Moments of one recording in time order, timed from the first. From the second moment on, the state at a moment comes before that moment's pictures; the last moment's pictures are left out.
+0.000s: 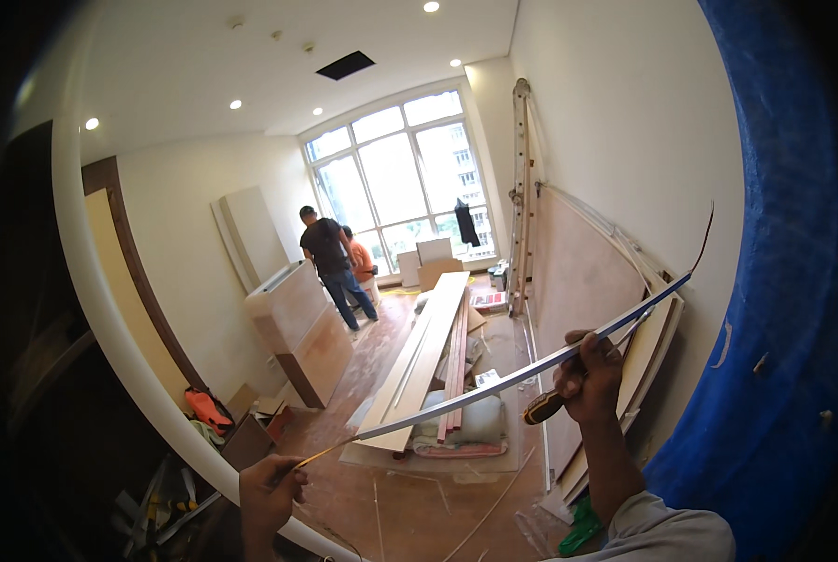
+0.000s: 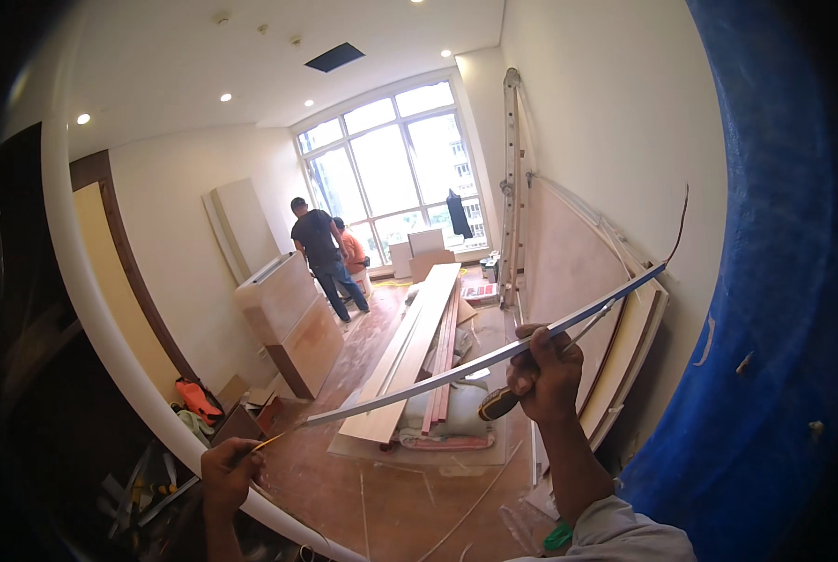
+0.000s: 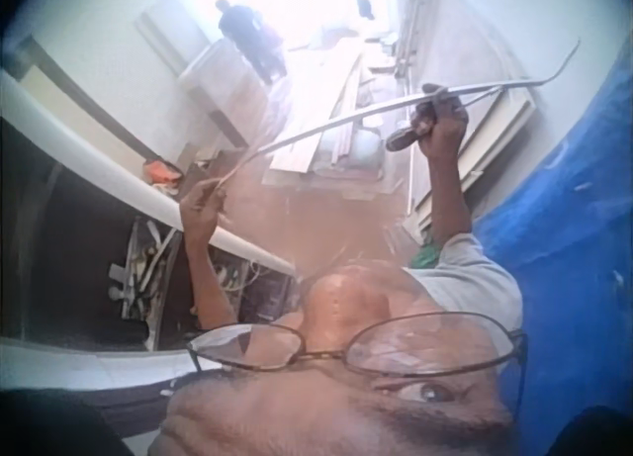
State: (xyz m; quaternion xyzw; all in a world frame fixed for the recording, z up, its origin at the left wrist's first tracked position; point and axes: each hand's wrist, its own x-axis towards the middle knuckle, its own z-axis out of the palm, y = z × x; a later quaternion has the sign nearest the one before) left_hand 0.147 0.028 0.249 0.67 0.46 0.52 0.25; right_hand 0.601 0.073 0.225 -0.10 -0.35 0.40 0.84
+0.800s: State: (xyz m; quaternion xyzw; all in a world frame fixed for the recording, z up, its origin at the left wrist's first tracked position) left_hand 0.074 0.031 0.157 0.71 0.58 0.29 0.29; right_hand 0.663 0.068 0.303 -0.14 -0.37 0.25 0.89
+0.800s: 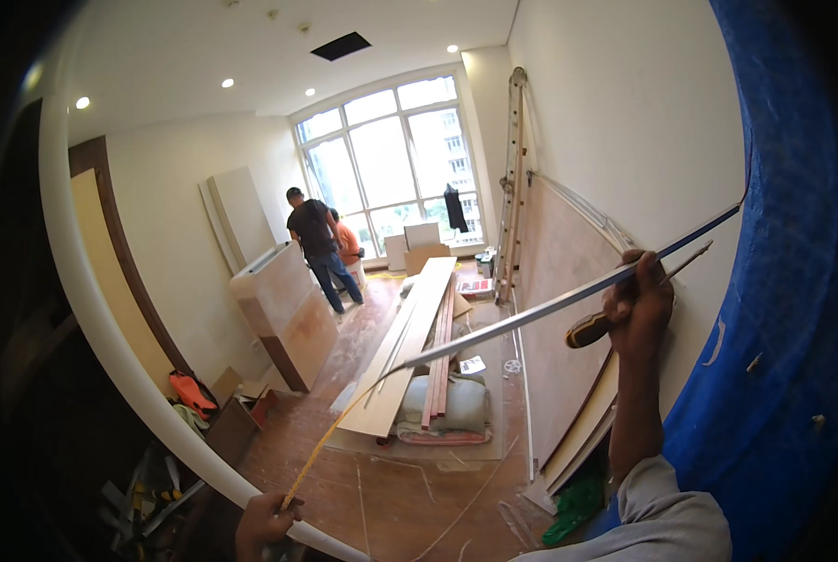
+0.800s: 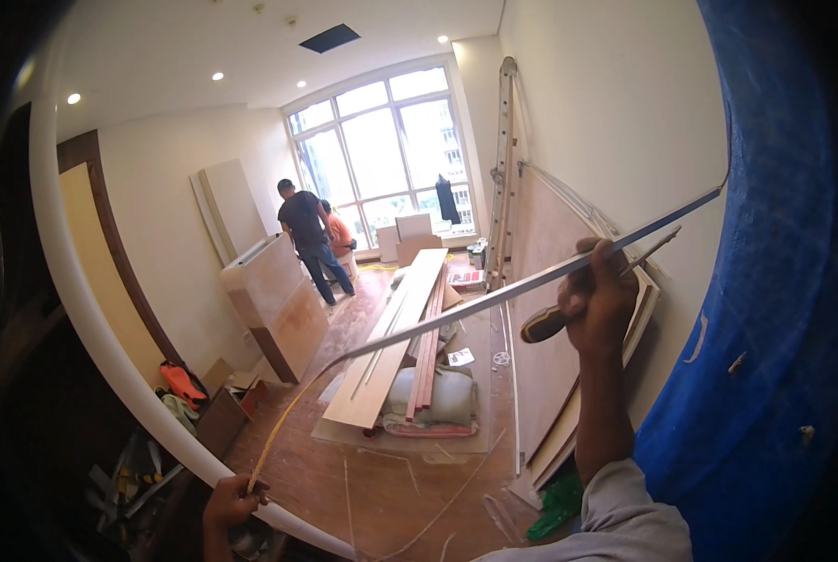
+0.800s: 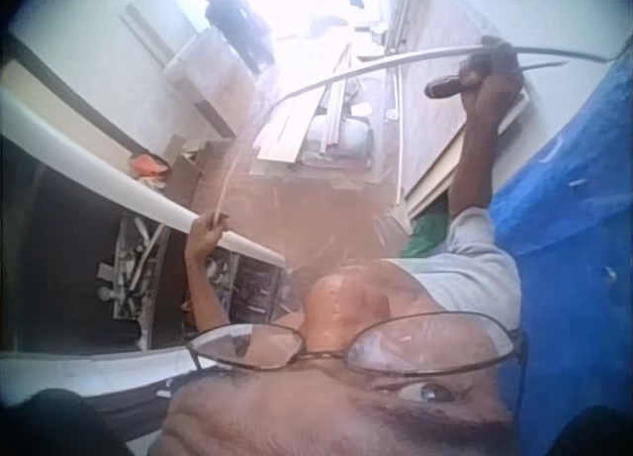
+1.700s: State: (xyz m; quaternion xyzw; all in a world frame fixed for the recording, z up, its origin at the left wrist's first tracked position) left_hand -0.065 -0.012 0.168 0.55 0.65 0.36 0.39; right_hand 0.661 0.053 0.312 -0.22 -0.35 0.14 0.90
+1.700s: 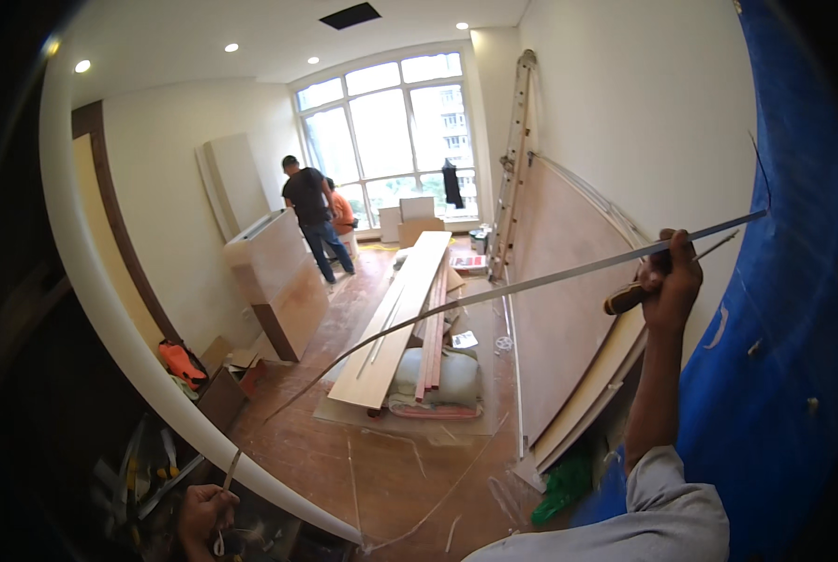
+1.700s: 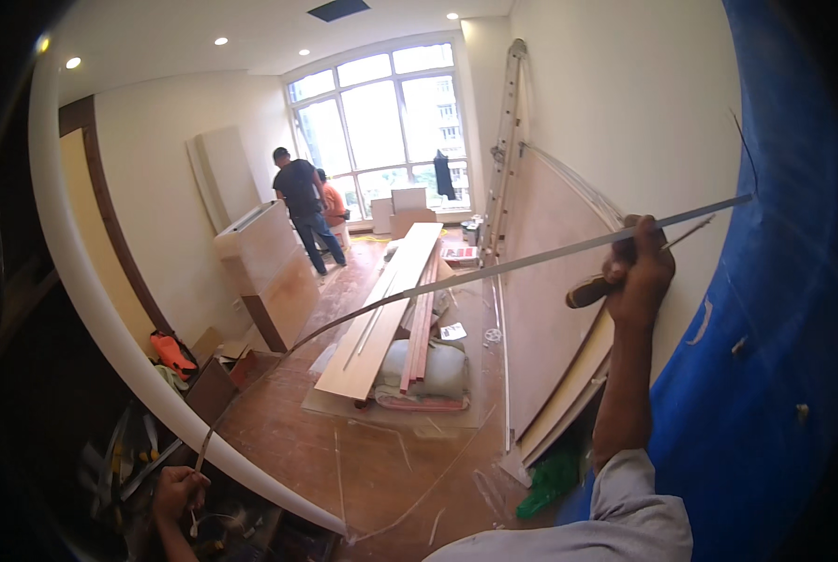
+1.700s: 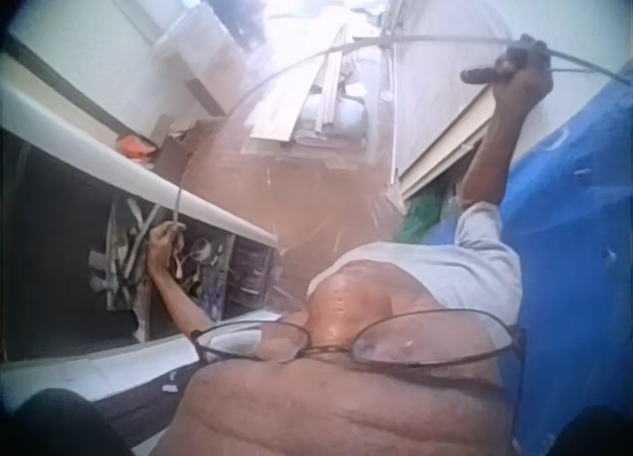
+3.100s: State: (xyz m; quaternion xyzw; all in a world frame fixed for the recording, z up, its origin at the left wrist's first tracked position) left_hand -0.006 -0.045 0.203 0.68 0.22 0.68 0.16; right_hand 0.498 -0.026 0.312 -0.25 -0.48 0.05 0.84
